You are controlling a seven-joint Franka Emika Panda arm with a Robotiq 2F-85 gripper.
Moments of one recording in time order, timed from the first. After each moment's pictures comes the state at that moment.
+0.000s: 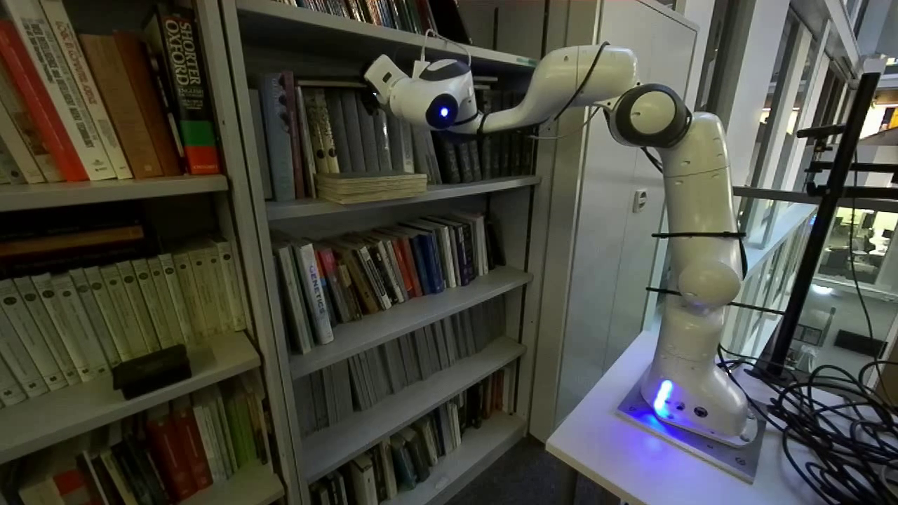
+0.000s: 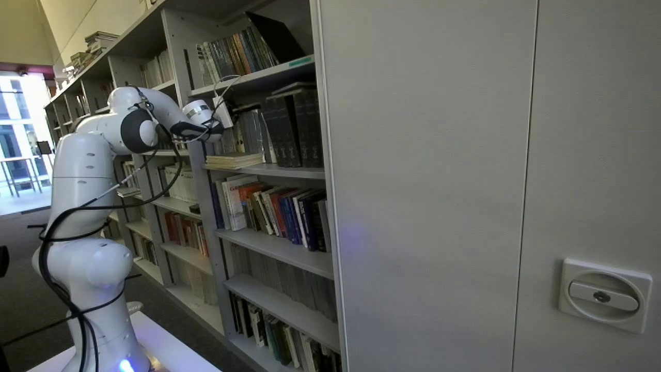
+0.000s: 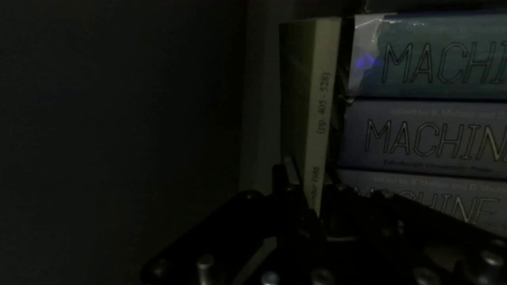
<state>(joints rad) 0.25 0.25 0.24 -1.36 -2.13 2.55 0.40</state>
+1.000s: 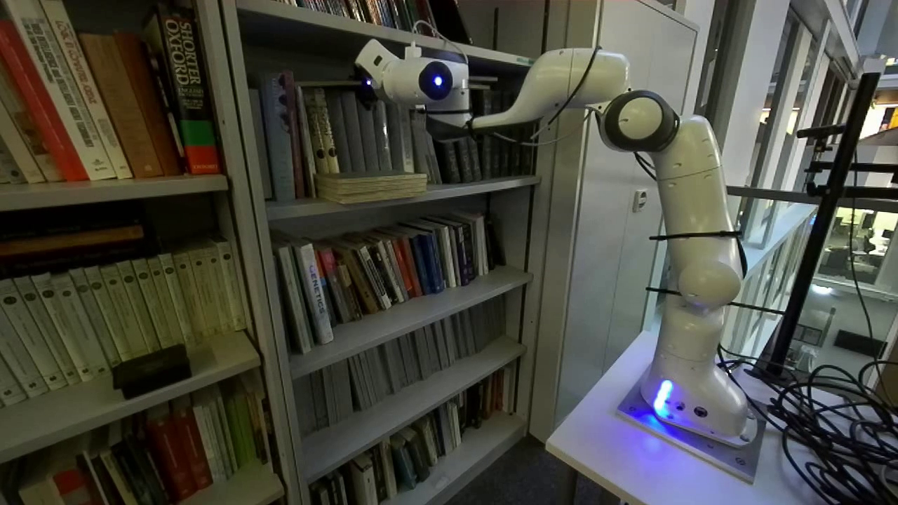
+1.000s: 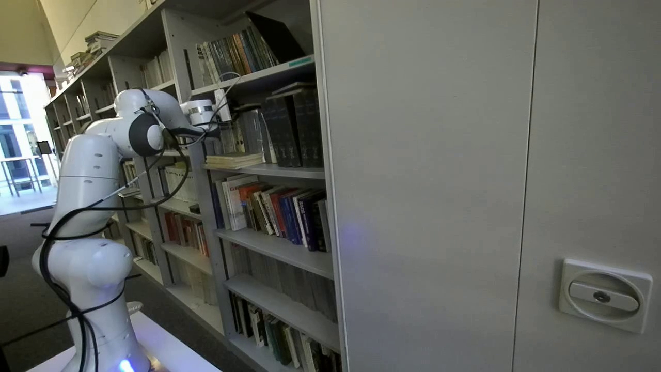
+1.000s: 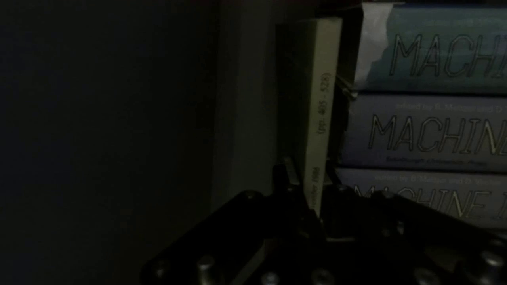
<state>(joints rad) 0.25 0.32 0.24 -1.24 -1.76 2.60 0.01</state>
